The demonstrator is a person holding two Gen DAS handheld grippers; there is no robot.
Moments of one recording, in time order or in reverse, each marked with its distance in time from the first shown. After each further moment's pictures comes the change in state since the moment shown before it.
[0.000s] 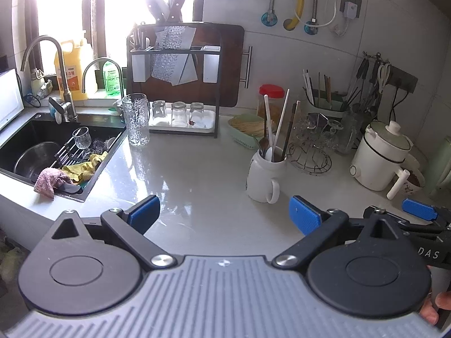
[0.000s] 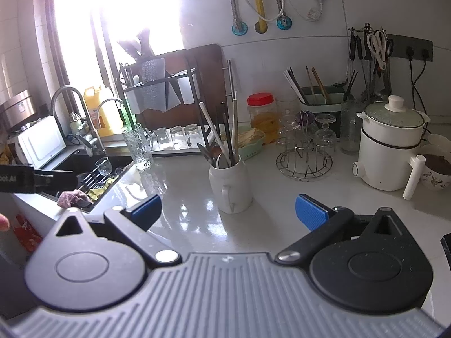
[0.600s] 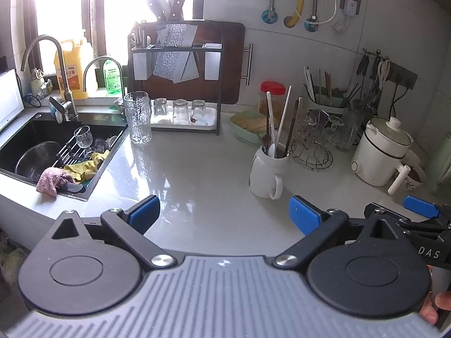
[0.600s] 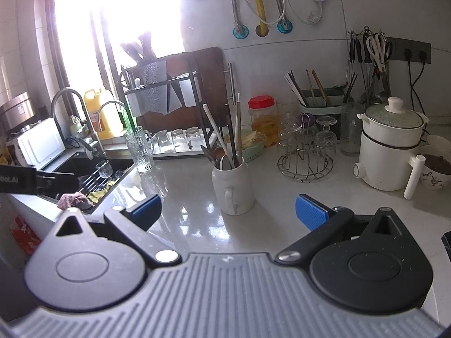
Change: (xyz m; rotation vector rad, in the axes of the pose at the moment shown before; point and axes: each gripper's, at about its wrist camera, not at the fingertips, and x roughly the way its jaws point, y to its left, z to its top) left arm -0.002 0.006 -0.003 0.010 0.009 -0.001; right arm -0.002 0.007 -0.006 0.001 -0.020 -0.006
